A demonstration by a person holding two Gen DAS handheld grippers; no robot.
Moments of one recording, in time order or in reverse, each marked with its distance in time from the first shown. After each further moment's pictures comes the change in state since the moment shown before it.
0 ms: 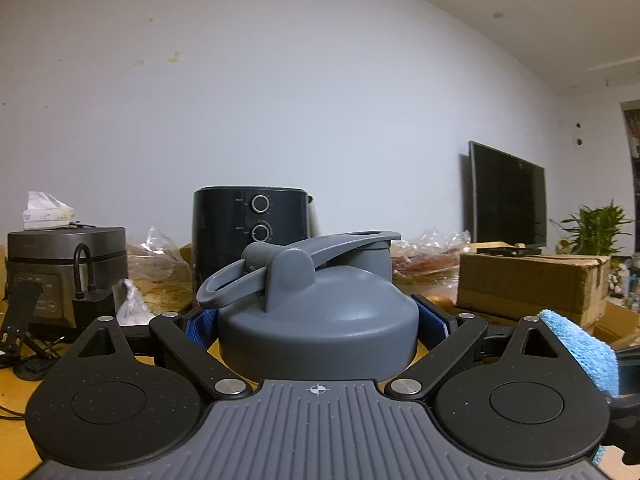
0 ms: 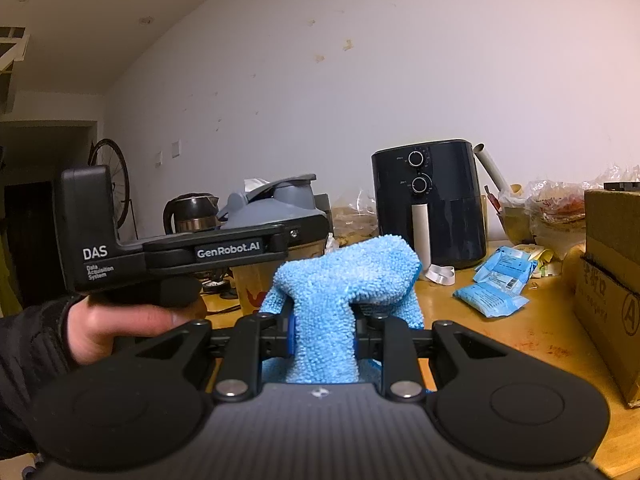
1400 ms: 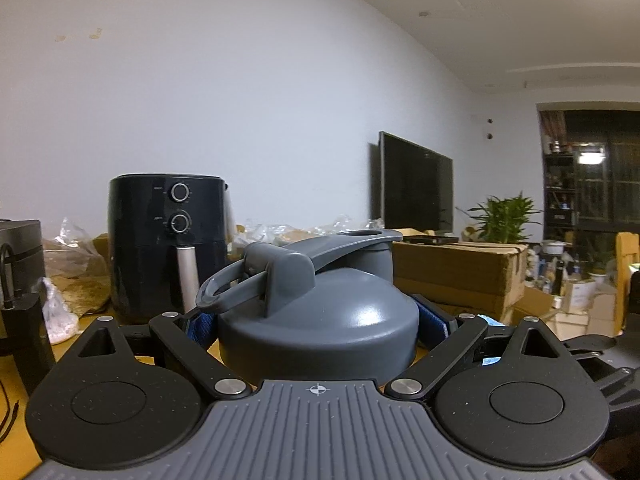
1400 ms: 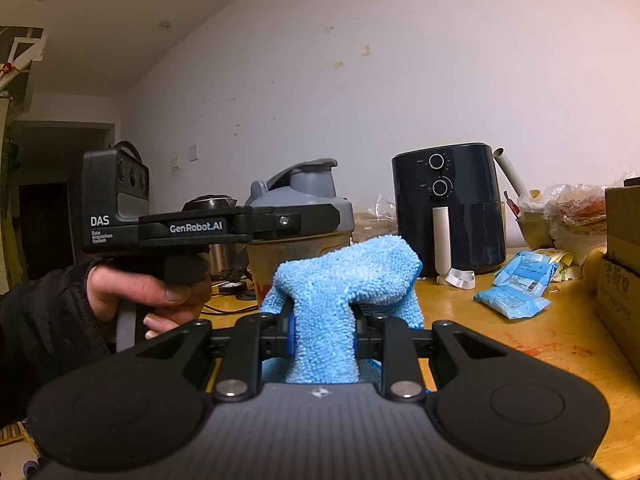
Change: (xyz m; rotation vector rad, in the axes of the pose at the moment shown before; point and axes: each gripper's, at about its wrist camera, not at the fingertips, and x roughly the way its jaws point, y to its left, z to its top) left arm 0.007 0.032 -0.001 0.019 0.040 -0.333; right arm 0.009 0.000 -0.013 -0.022 -0.025 0.059
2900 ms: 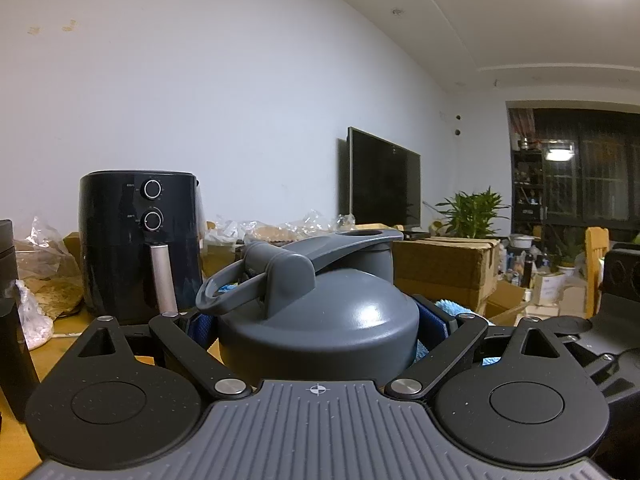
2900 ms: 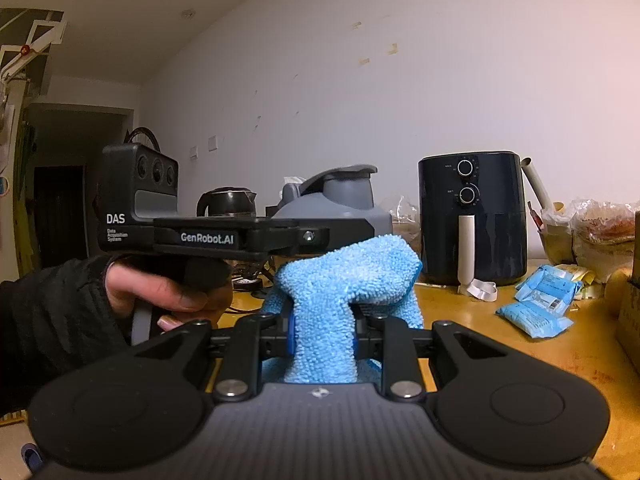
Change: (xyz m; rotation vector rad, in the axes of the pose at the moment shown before) left arm 0.000 0.010 -0.001 0.012 0.014 -0.105; right arm 0.020 0.017 0.013 -0.065 0.020 0.043
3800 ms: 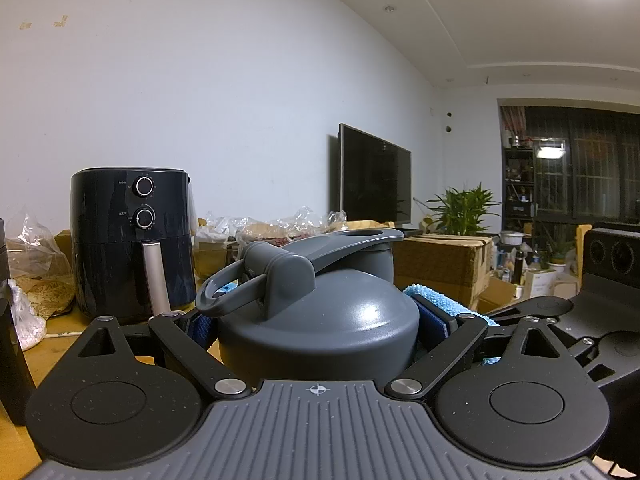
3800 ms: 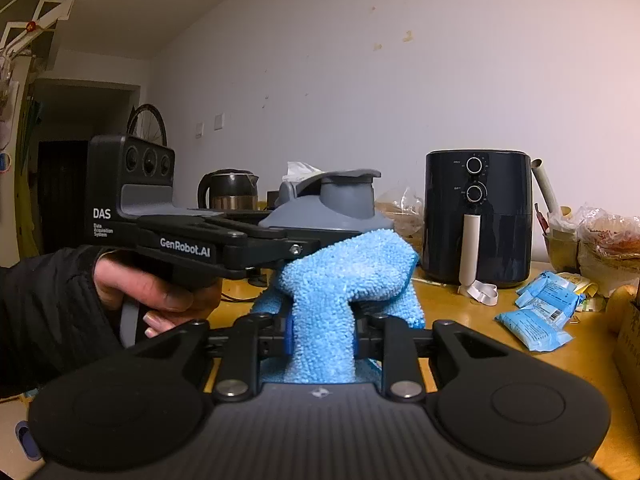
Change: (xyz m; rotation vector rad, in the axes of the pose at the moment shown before) left arm 0.002 0.006 0.001 -0.001 0.012 -0.030; right arm 0.014 -0.003 0.012 -0.041 0.058 0.010
